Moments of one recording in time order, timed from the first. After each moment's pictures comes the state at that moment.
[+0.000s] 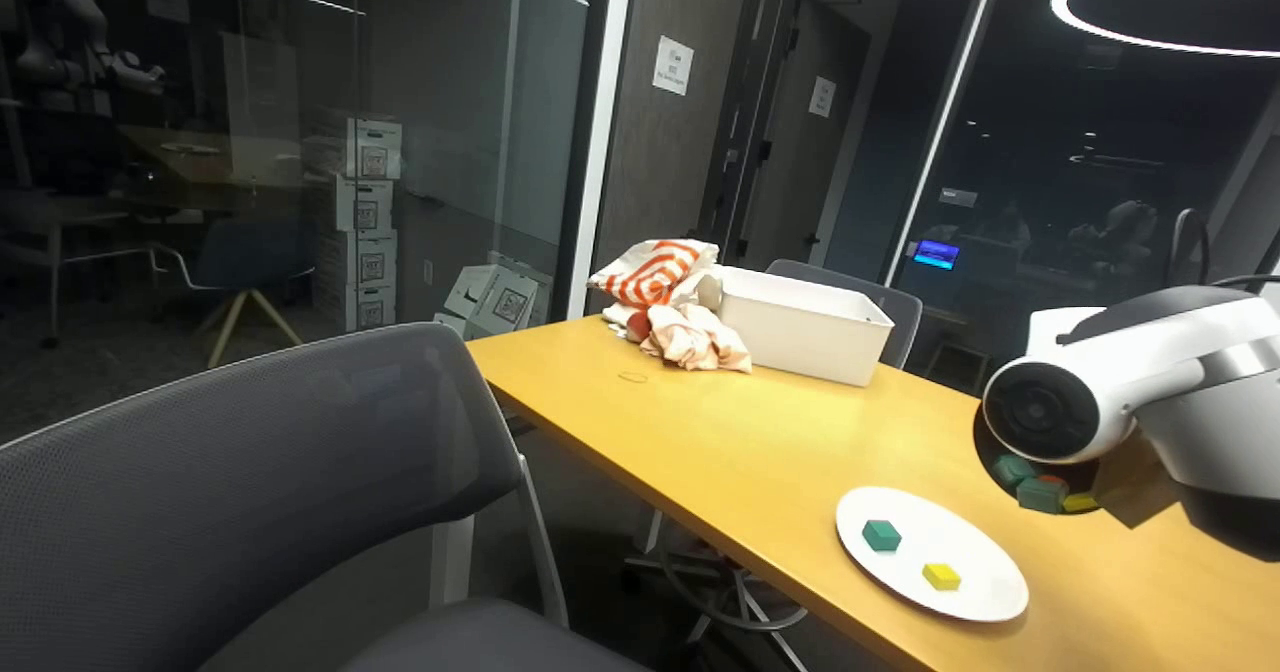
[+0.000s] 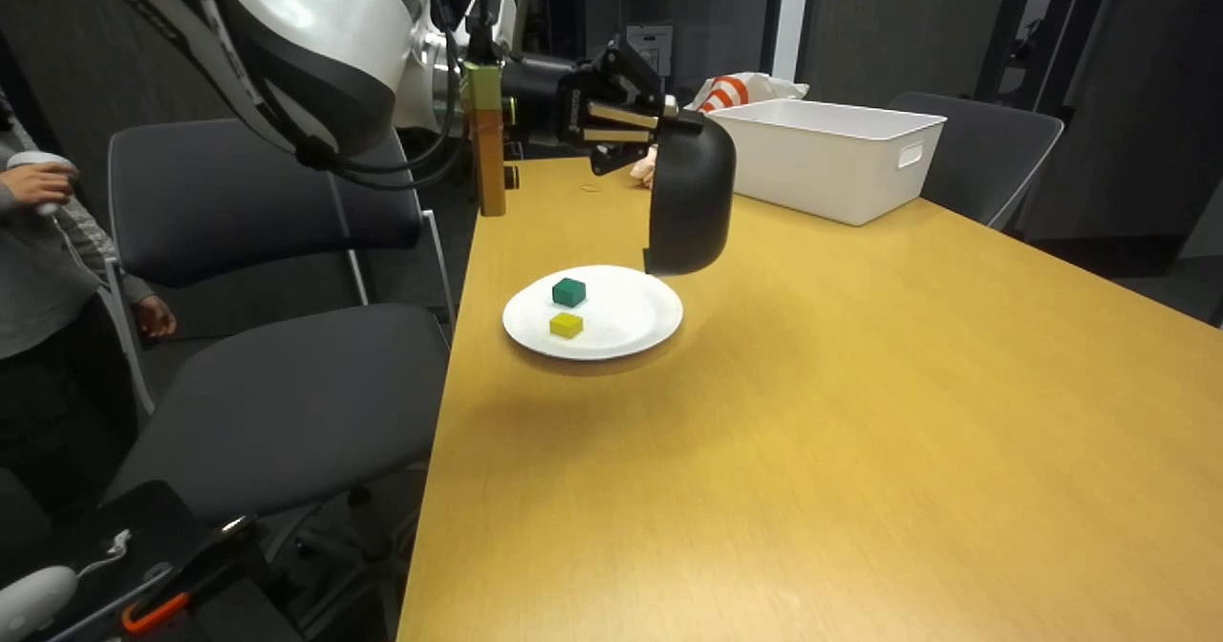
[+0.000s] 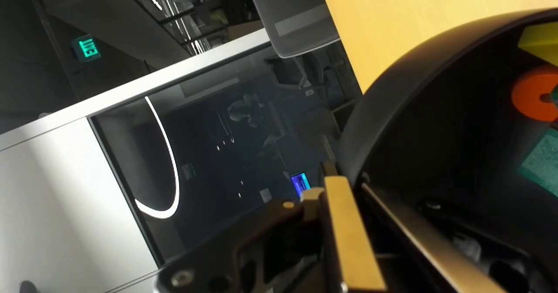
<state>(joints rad) 0.11 -0.01 0.10 -2.38 -1.76 1.94 1.19</state>
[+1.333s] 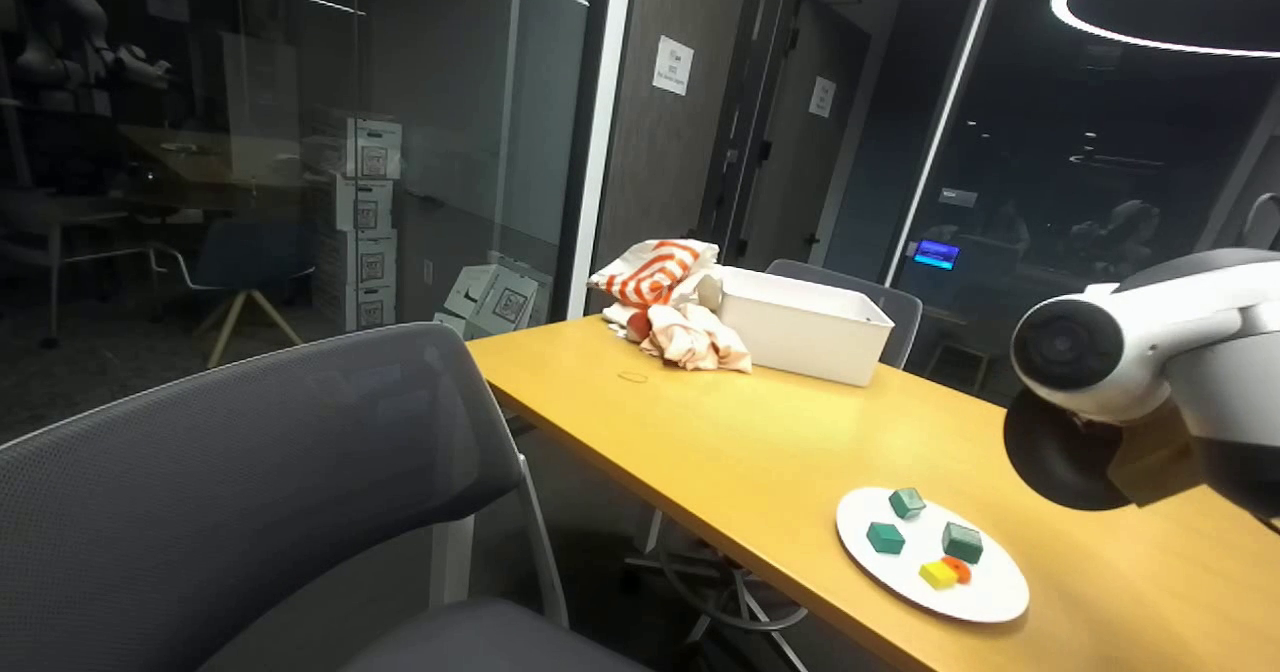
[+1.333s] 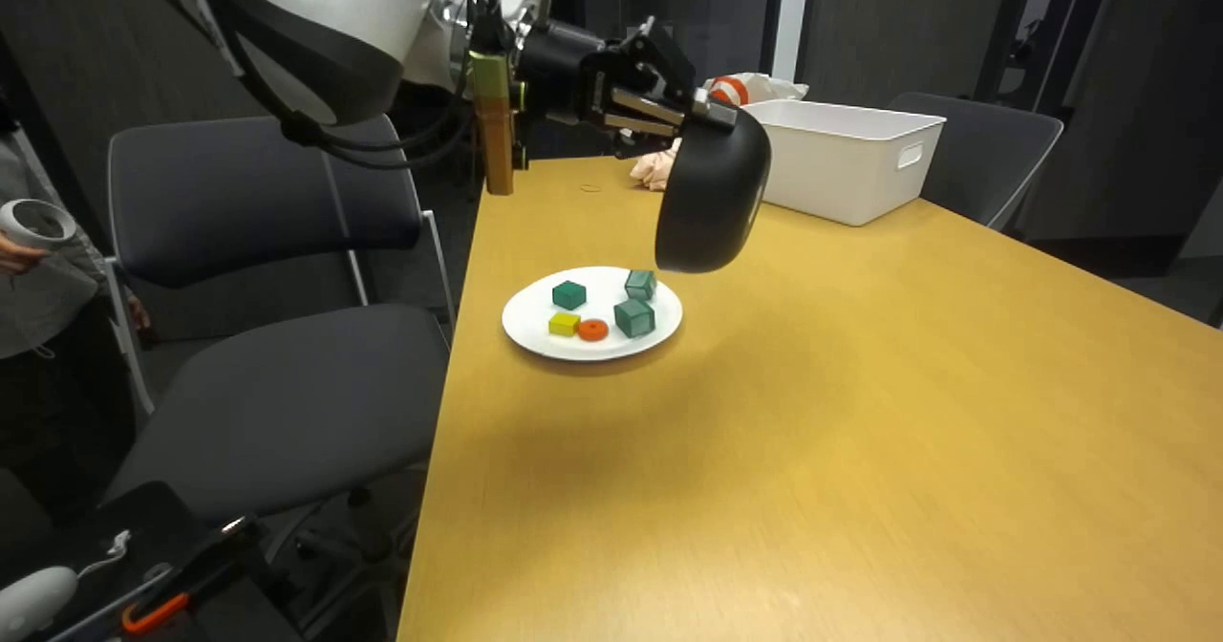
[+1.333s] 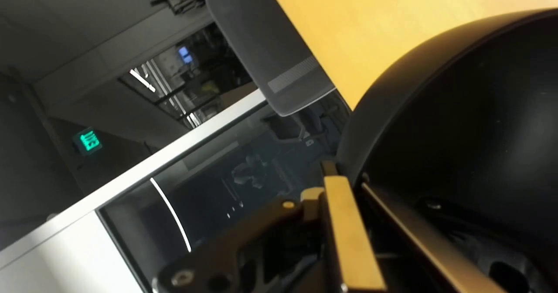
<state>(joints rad) 0.07 -0.07 0.05 -2.35 -1.58 2.00 1.21</state>
